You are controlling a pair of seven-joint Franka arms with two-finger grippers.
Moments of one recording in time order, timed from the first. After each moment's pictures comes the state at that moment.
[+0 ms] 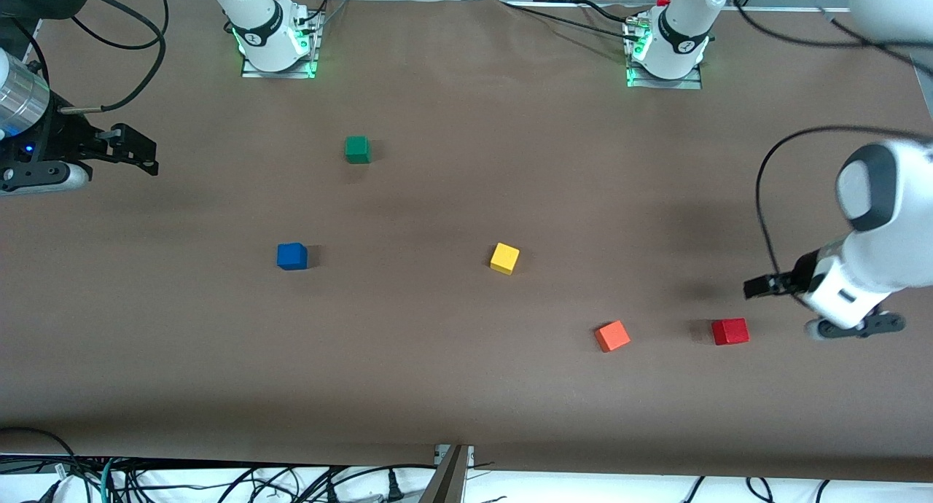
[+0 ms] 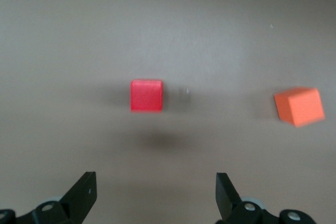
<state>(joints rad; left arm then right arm) 0.08 0.56 -0.05 -1.45 0.01 1.99 -0.11 0.16 0.07 -0.09 -1.55 -0.02 1.60 -0.05</state>
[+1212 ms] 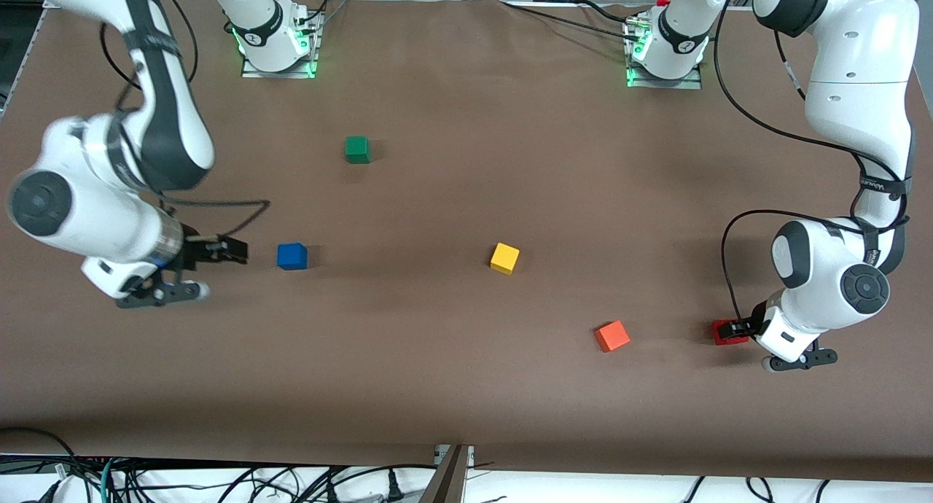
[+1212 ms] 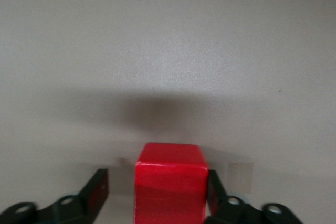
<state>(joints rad) 0.13 0.83 -0.05 -1.45 0.04 2.32 -0.10 0.19 0.48 -0.08 -1.56 0.07 1.97 -0.02</state>
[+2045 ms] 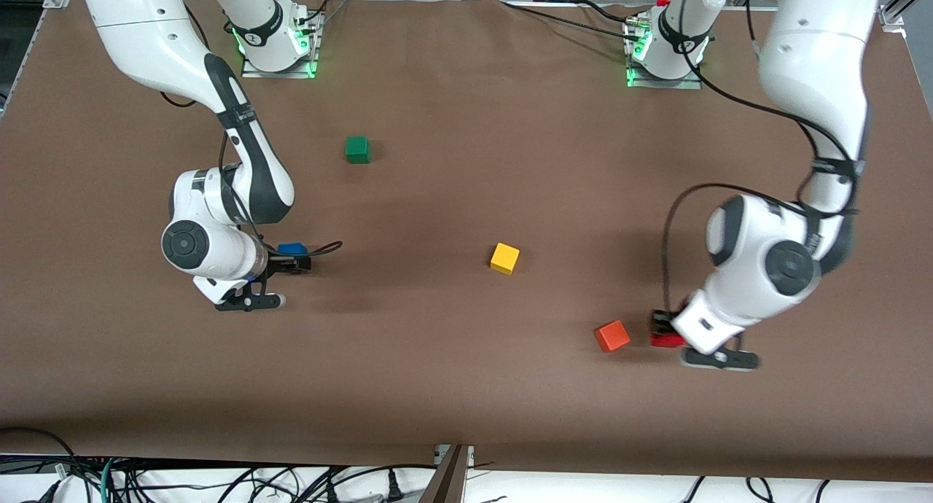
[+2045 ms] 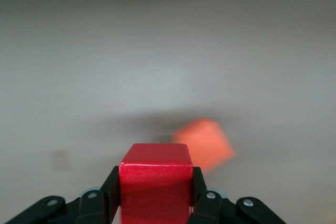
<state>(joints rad) -0.15 0.69 -0.11 -1.40 0.04 2.20 -0.16 0.26 0.60 -0.08 -1.76 0.09 2.20 0.08</state>
